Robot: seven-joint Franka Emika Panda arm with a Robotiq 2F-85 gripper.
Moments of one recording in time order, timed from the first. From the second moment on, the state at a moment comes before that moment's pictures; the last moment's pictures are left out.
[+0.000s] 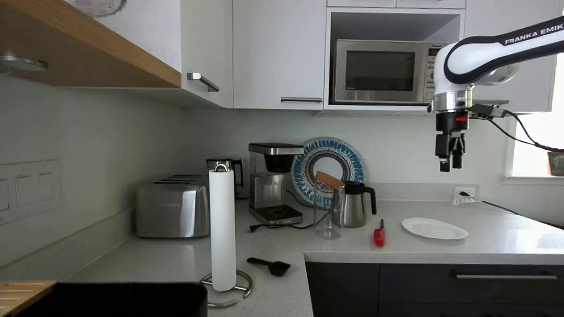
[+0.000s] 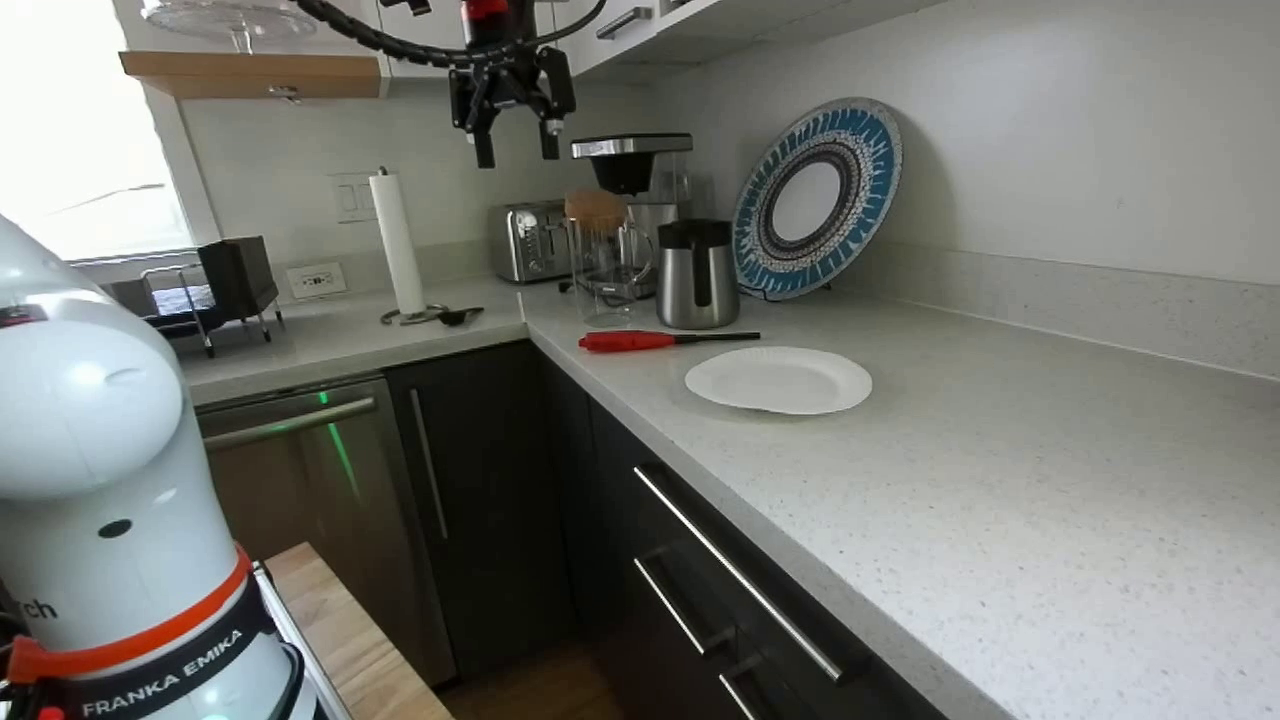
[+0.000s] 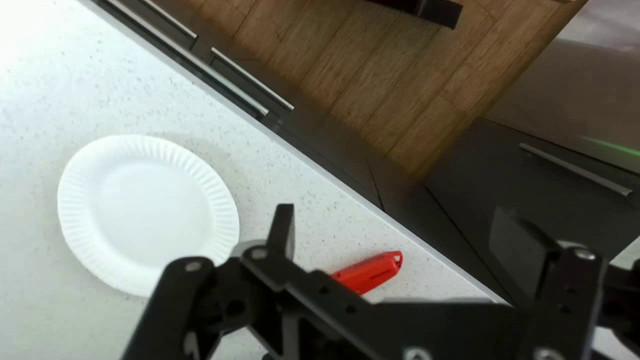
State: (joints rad) arm 0.05 -0.50 0.04 -2.09 -0.04 1.58 -0.21
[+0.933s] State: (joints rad) arm 0.11 -0.38 0.34 -2.00 -0.43 1.76 0.14
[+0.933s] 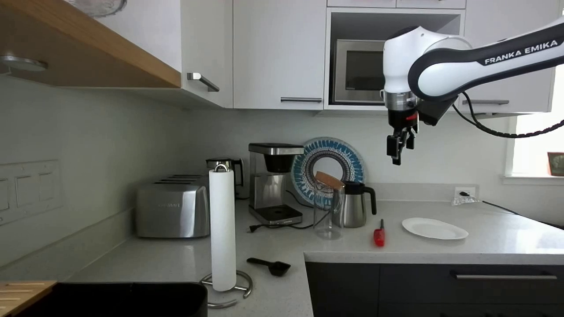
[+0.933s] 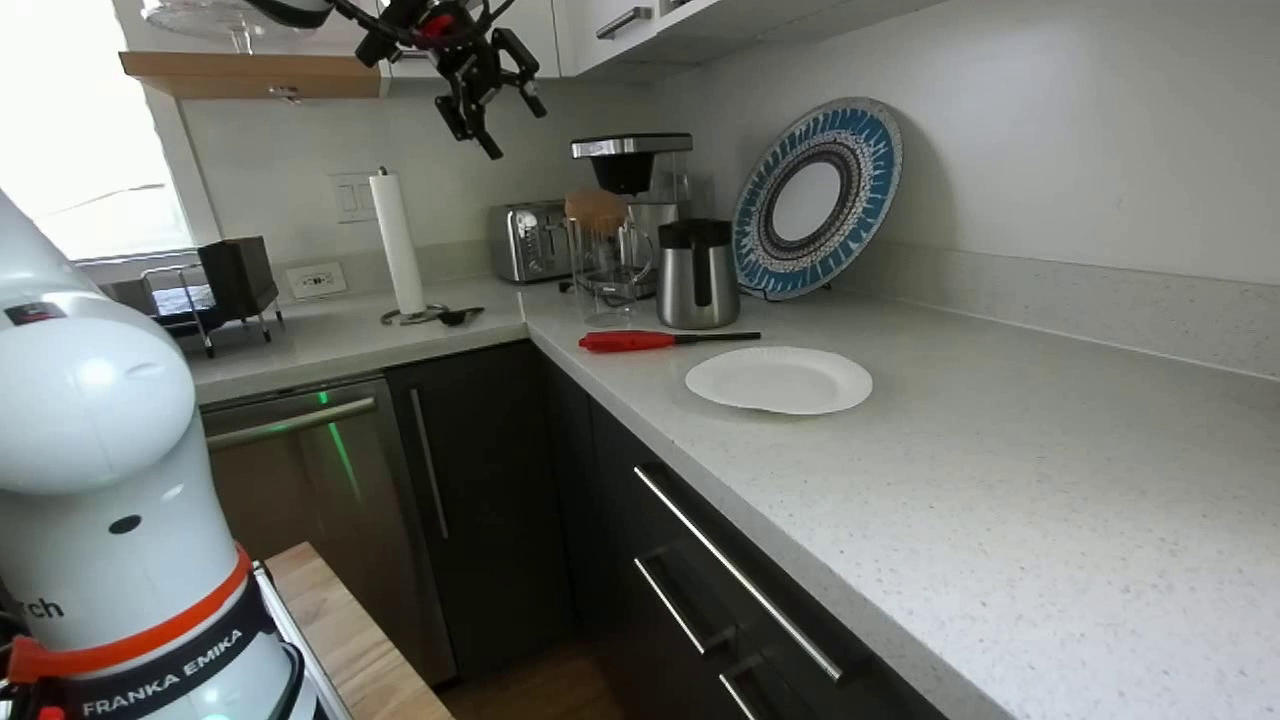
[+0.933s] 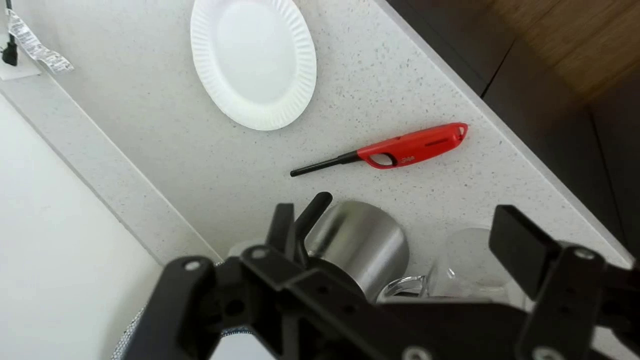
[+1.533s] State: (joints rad) arm 0.12 -0.37 0.34 -1.98 -0.43 1.78 0.14
